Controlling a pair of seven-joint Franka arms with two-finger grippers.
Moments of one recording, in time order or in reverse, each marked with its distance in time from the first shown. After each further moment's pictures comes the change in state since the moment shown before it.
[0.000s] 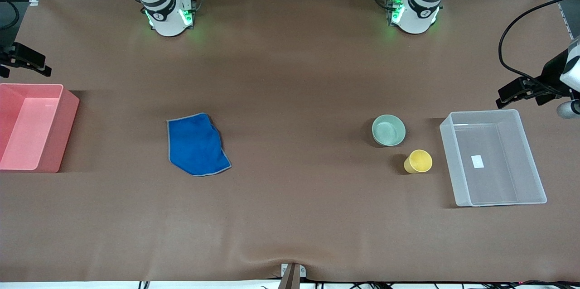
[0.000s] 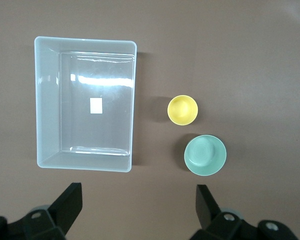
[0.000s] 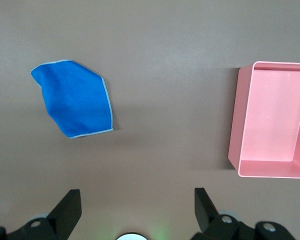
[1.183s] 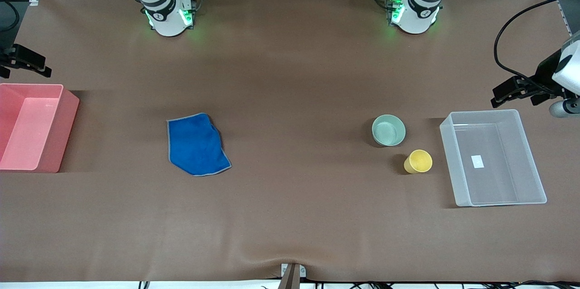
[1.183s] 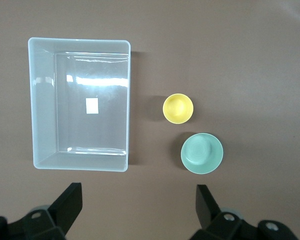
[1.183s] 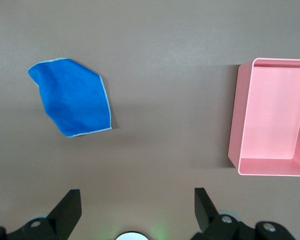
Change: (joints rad) left arm -0.006 0.000 -0.014 -0.002 0.001 -0.001 -0.001; right arm -0.005 0.004 -0.003 -0.009 0.000 0.000 0.000
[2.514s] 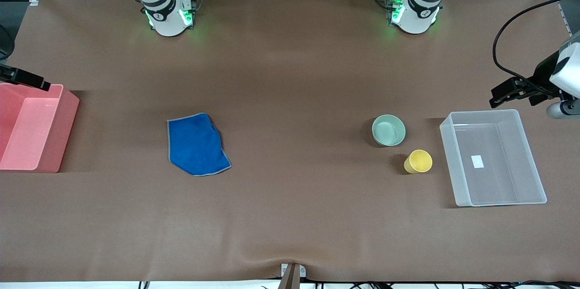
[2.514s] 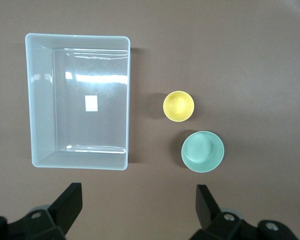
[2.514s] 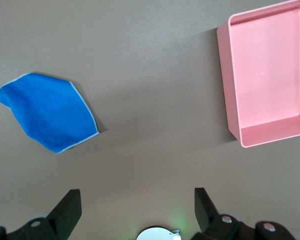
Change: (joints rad) left arm -0.001 0.014 0.000 -0.007 0.000 0.001 -0.001; right arm -0.078 0.067 -0.007 -0.014 0.000 0.002 0.190
